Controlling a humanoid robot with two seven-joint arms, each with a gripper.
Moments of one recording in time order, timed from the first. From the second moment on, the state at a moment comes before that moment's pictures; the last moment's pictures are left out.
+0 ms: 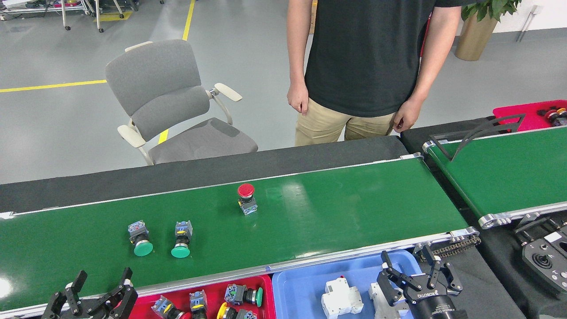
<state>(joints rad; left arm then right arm) 0.21 0.17 0.24 -1.63 -1.35 -0.18 -0.03 0.12 -0.10 0.11 -1.62 1.31 -0.03 -0.05</state>
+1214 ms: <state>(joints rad) -0.15 0.23 0.16 -1.17 -1.39 0.07 -0.03 0.12 -0.13 0.12 -1.62 1.31 -0.06 -0.05</state>
